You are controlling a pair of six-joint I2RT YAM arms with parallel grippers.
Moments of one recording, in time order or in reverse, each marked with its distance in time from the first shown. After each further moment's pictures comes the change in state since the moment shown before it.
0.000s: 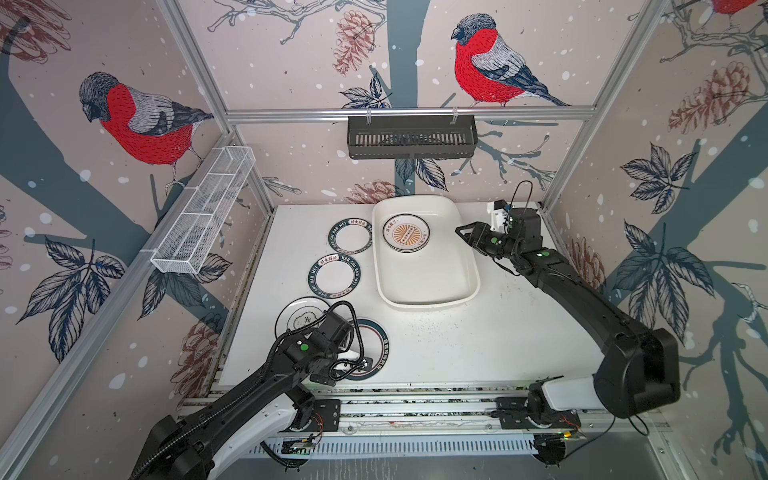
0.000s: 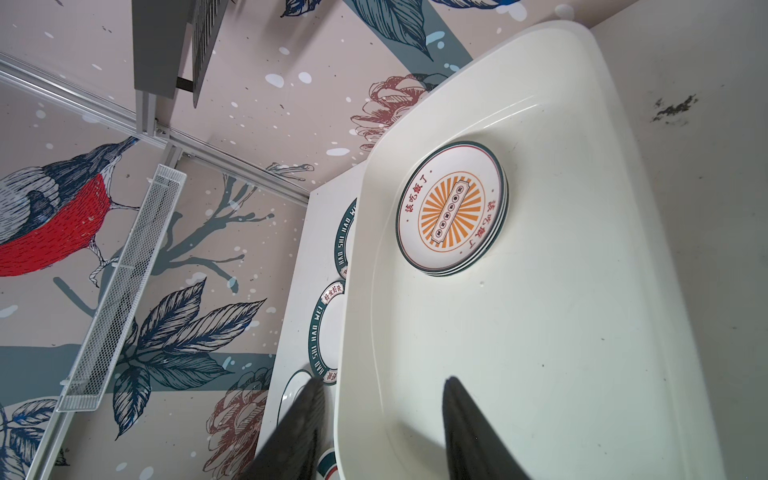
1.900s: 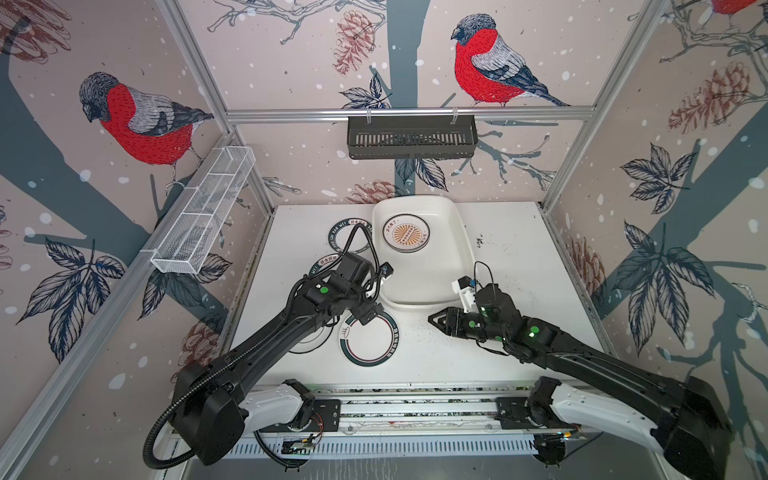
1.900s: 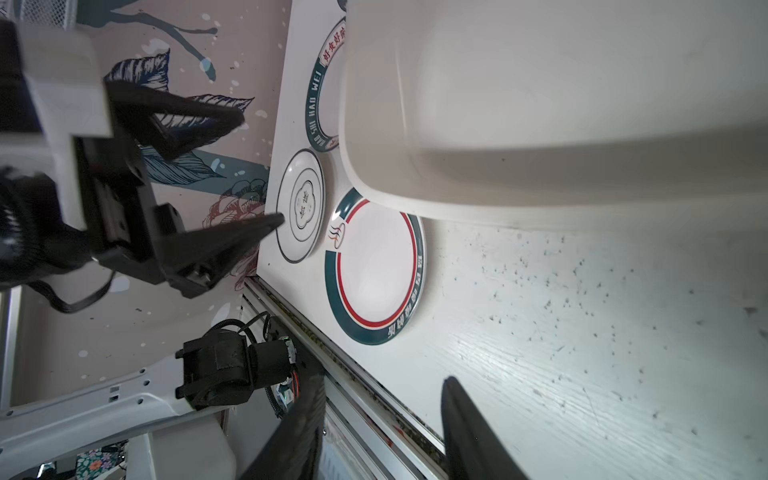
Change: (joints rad) left arm 0.063 0.392 0.568 0.109 0.082 -0.846; right arm 0.621 -0.431 -0.562 -0.008 0.232 0.241
